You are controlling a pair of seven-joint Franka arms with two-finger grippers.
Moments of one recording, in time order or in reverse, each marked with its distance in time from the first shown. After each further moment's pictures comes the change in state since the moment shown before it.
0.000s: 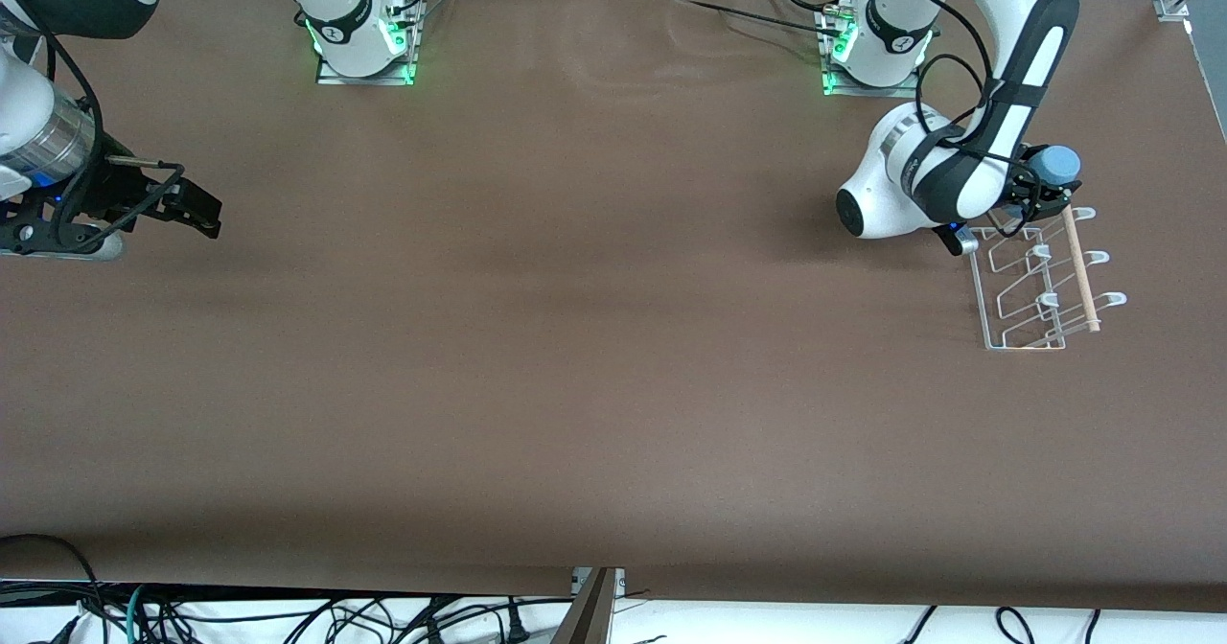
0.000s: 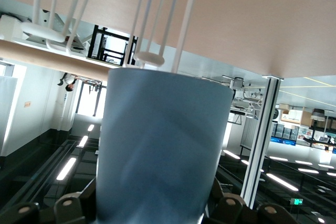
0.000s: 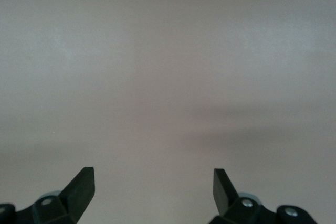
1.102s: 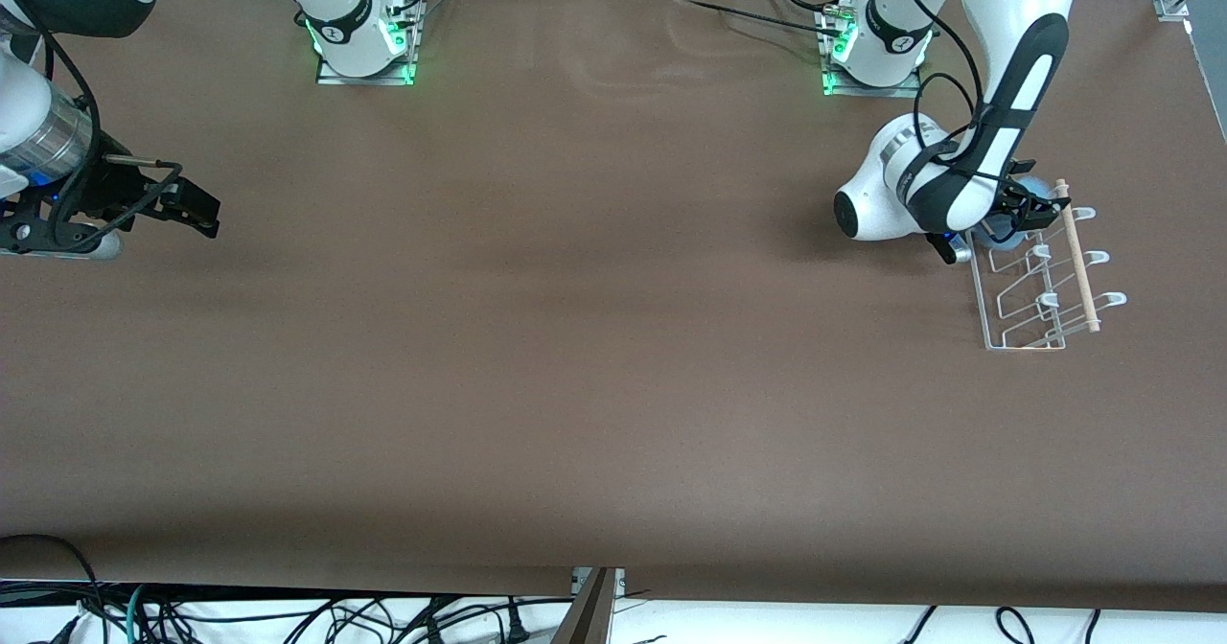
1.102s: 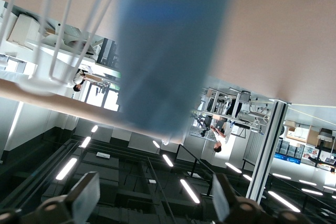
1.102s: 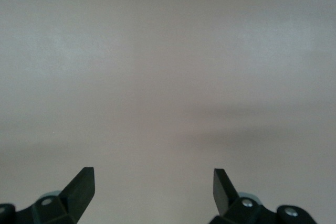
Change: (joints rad) left arm 0.025 0.055 -0.004 -0.023 0.035 0.071 -0.138; right arm 0.000 0.001 -0.001 0.002 0.000 -0.002 0.000
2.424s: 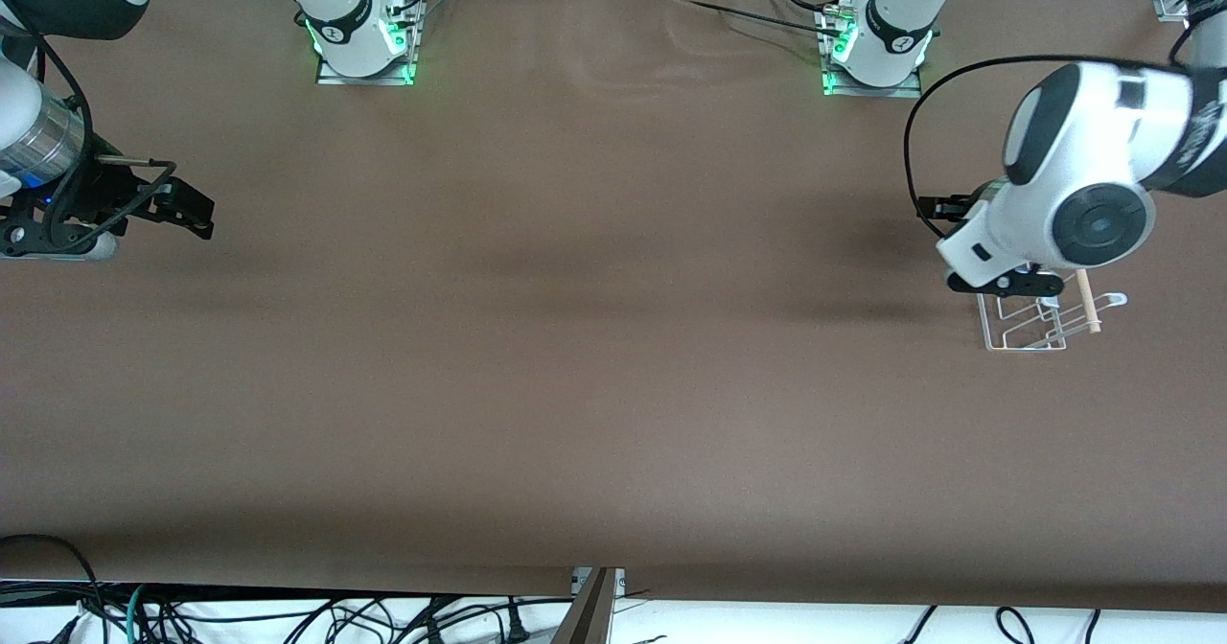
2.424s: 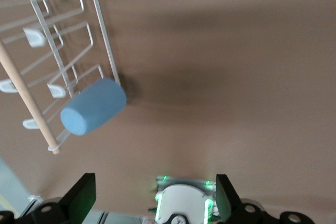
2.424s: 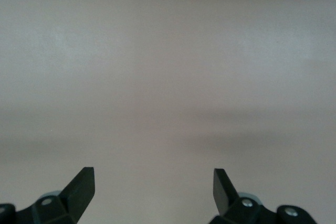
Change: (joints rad) left arm 0.103 -0.080 0.004 0.714 -0.951 -0.005 -0.258; right arm -0.003 0.009 -0.004 0.016 0.000 0.000 -0.049
